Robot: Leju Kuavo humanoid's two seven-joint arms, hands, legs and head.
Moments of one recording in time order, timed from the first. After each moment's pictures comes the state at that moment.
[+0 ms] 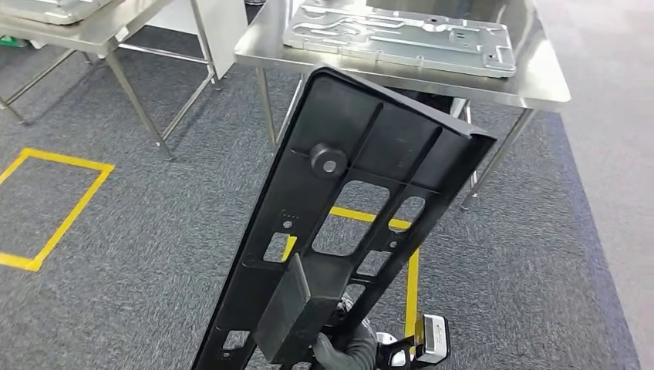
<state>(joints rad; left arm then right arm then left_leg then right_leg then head) 0.01 -0.16 0.87 -0.18 -1.29 0.06 0.05 0.07 0.11 0.43 -1.64 -0.17 0.76 -0.67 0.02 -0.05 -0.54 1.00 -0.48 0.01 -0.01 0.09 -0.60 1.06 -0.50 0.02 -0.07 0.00</state>
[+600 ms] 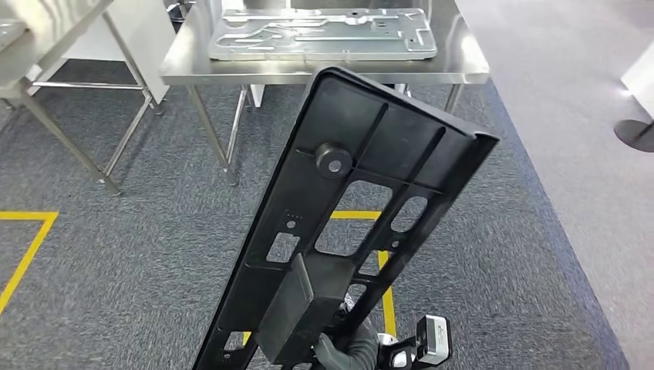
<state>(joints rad) 0.01 -0.16 0.87 -0.18 -1.29 0.06 0.05 0.07 0.11 0.43 -1.64 -0.17 0.75 -0.68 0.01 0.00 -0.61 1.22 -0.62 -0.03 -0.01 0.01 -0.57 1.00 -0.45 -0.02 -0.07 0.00</state>
